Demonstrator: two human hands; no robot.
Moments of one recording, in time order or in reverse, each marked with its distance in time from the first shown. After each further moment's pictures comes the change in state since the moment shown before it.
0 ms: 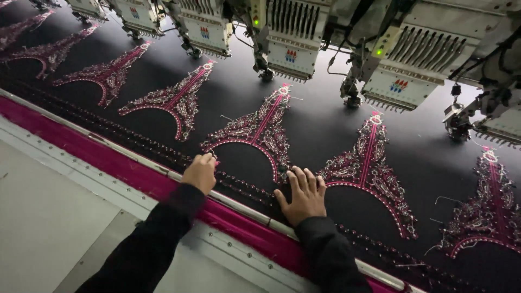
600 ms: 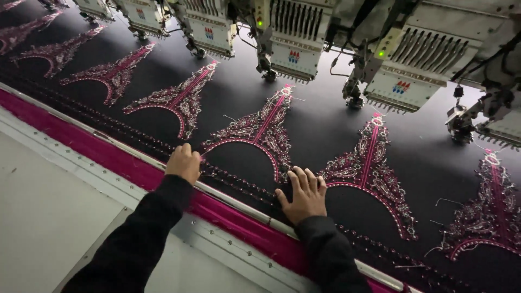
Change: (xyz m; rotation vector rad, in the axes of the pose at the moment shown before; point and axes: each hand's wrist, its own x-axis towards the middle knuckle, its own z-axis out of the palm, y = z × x) left_hand -0.001 -0.039 -0.040 0.280 0.109 -0.019; right_hand 0.001 0.003 0.007 -0.030 0.002 0.004
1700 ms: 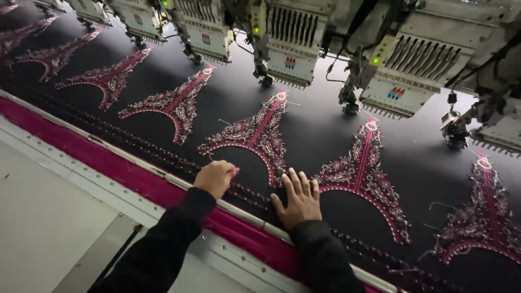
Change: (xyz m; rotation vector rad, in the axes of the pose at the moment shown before) left_hand -0.006 0.104 -0.082 -0.533 -0.243 -0.044; right_hand -0.006 0.000 -0.013 0.032 -0.100 -0.010
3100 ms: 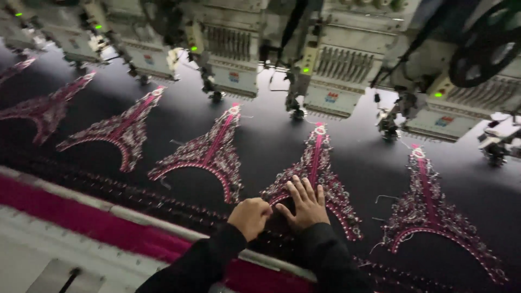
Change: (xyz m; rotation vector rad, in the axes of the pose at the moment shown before) left_hand -0.006 0.186 0.061 -0.368 -0.106 0.430; right_hand -0.005 0.150 0.004 -0.026 0.124 -0.023
